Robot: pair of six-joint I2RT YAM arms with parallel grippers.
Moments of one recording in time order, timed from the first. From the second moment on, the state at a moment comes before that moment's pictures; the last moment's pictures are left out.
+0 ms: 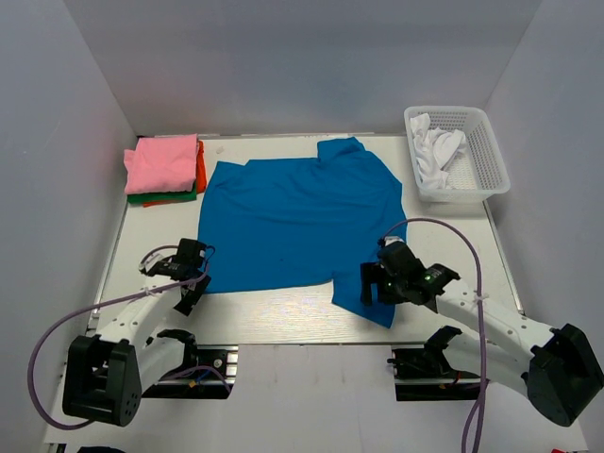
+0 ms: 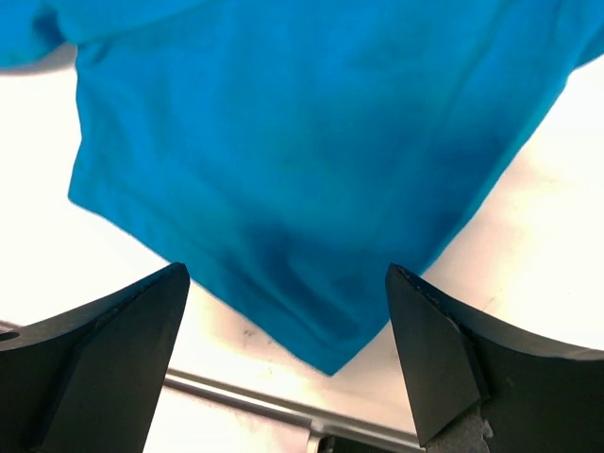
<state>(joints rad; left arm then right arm) -0.18 1.01 0.46 -0.76 -0.40 -1.22 0.70 0.98 0.51 -0.59 0.06 0.51</state>
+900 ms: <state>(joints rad) -0.18 1.00 0.48 -0.70 -0.36 -1.25 0.89 1.17 0.63 -0.91 0.17 0.86</state>
